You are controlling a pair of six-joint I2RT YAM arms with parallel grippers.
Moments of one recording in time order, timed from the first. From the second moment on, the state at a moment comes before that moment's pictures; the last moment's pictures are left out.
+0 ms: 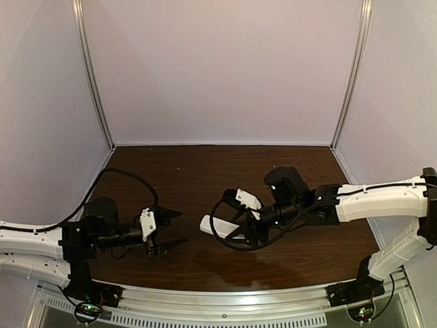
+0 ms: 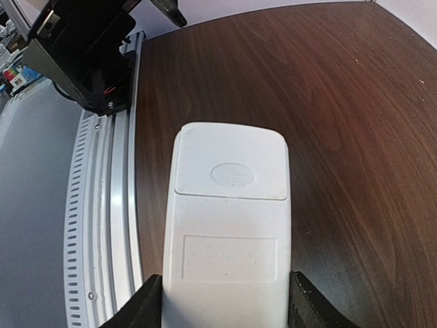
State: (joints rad) left arm -1.11 0.85 0.36 0.28 0.06 0.38; right arm 1.01 1.43 0.89 -0.08 -0.36 -0.06
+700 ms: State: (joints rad) left arm -1.21 0.97 0.52 0.05 0.04 0.76; right arm 1.01 1.40 0.90 -0.21 -0.60 -0.05
